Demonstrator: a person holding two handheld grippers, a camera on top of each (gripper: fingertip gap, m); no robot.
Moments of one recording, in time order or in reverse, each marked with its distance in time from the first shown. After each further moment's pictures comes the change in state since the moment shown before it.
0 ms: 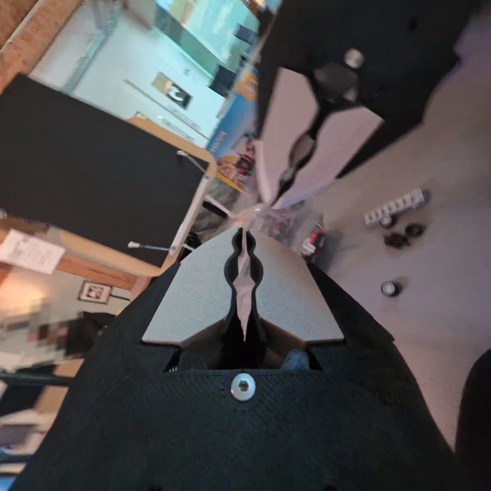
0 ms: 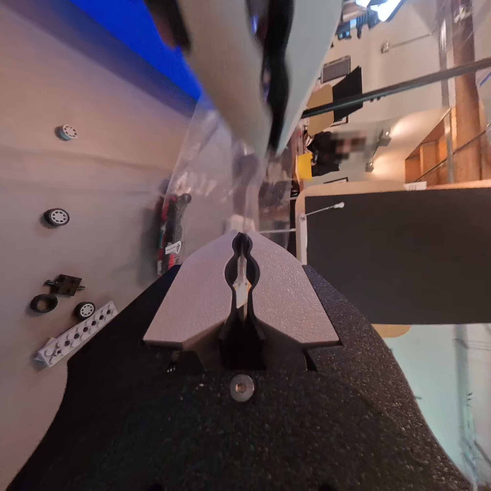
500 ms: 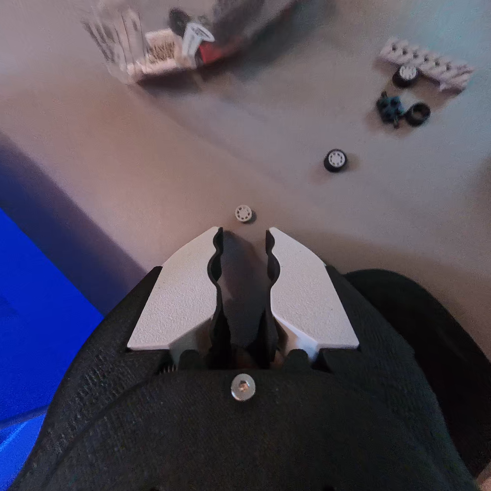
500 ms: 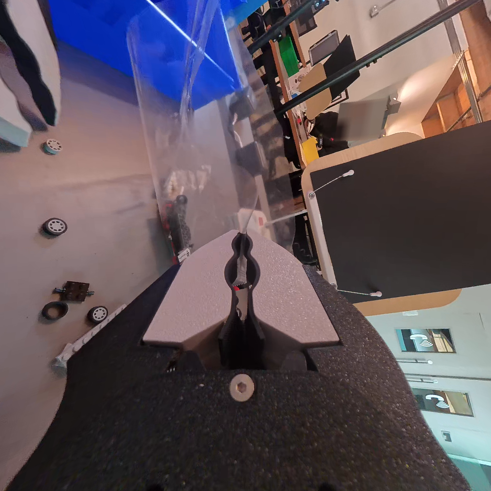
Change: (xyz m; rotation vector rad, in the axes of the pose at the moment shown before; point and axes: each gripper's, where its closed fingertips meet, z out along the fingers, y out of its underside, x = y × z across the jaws) left arm 0.125 0.136 -0.028 -0.723 0.248 -0.909; right arm 0.004 0.027 -0.002 0.019 0.013 0.218
